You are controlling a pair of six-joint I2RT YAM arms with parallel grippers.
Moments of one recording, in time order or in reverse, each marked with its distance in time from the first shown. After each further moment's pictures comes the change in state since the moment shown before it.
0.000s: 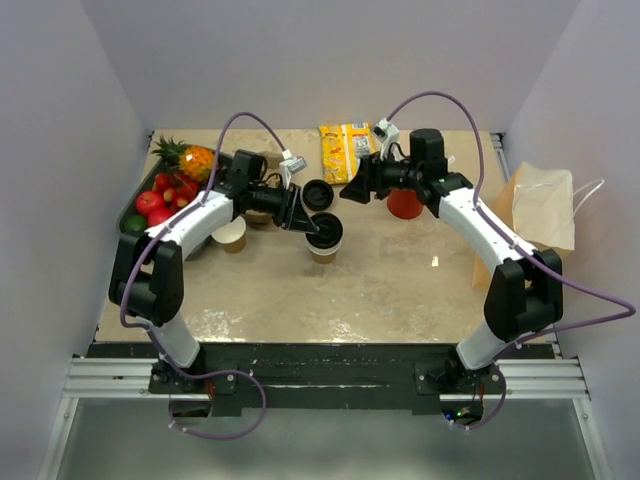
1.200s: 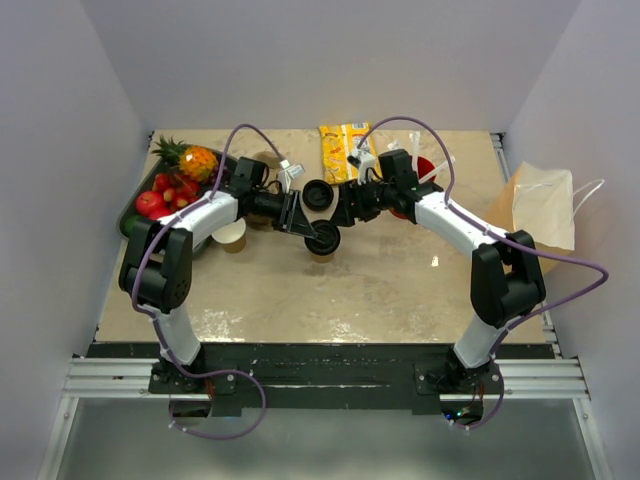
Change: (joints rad) left arm 0.025 0.099 -0.018 0.015 0.006 -0.126; right arm 0.107 0.117 -0.049 -0.092 0.164 -0.039
